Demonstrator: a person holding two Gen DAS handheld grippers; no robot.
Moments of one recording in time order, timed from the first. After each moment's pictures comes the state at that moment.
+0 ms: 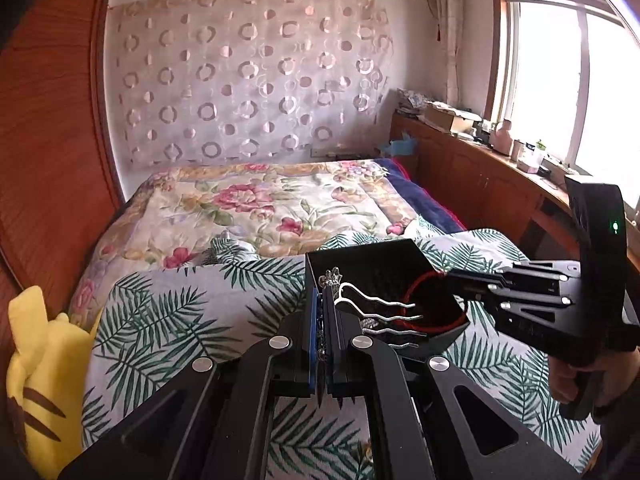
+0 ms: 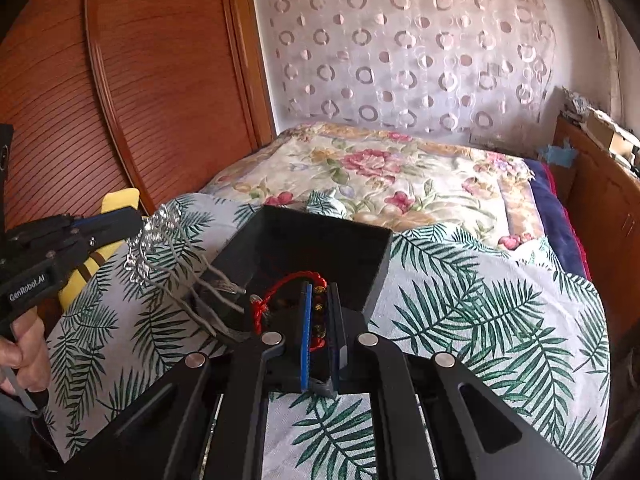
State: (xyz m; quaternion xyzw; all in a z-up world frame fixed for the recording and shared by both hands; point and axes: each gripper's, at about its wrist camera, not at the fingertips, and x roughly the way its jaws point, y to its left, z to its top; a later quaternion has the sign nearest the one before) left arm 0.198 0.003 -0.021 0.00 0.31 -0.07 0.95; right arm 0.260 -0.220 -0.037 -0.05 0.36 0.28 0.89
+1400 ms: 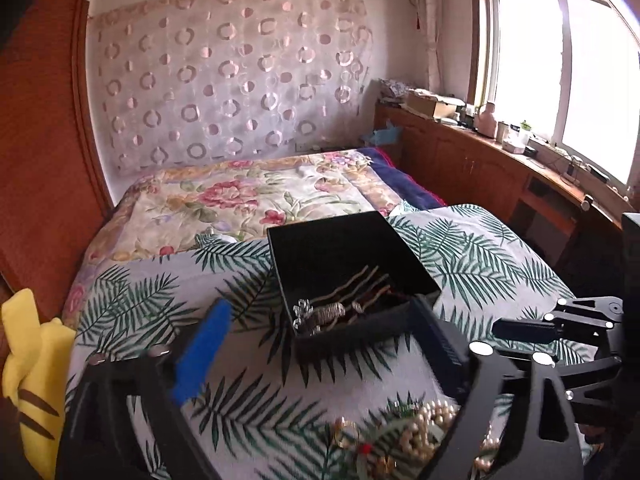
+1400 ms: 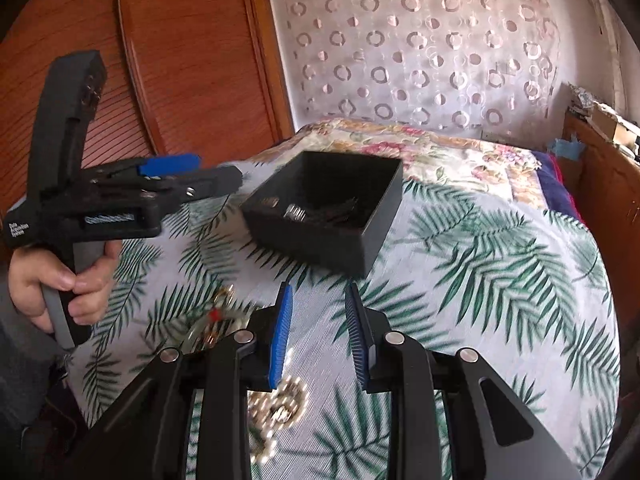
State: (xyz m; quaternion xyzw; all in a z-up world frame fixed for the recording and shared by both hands) left arm 0.173 -0.027 -0.038 0.02 0.31 -0.10 0.95; right arm 0.158 -0.261 -0.049 -0.04 0.36 0.32 0.88
